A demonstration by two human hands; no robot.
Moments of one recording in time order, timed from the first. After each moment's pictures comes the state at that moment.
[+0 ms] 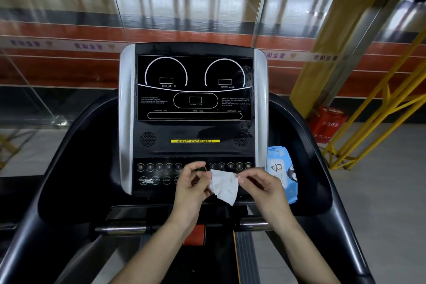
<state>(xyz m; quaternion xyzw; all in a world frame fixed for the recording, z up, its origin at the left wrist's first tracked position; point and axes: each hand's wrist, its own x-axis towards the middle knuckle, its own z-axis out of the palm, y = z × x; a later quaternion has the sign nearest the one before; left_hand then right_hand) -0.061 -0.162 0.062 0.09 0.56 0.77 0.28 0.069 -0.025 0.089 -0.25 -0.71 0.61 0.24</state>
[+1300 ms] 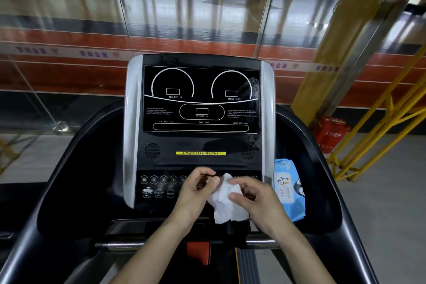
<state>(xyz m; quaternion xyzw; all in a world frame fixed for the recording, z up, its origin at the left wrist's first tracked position) -0.097 -0.163 0.070 0.20 0.65 0.66 0.31 0.040 -0.025 0.093 -0.23 -0.79 0.55 0.16</state>
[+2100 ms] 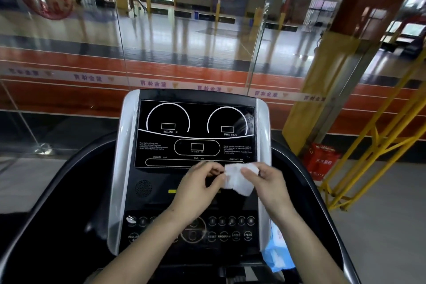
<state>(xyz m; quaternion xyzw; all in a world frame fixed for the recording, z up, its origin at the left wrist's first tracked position) -0.162 -0.107 0.138 0.42 0.74 0.51 0.09 -0.033 0.048 0.153 -0.28 -0.69 0.60 0.29</state>
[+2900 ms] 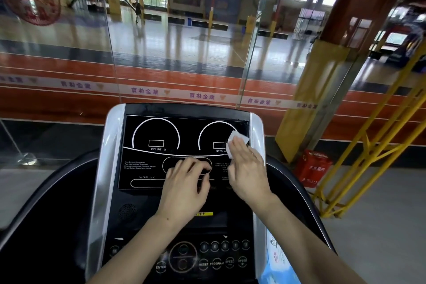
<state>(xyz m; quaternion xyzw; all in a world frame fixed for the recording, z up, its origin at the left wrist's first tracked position) -0.202 -0.076 0.139 0.44 0.81 0.37 -0.13 -0.114 0.117 0.136 -0.14 -0.92 0.00 0.37</state>
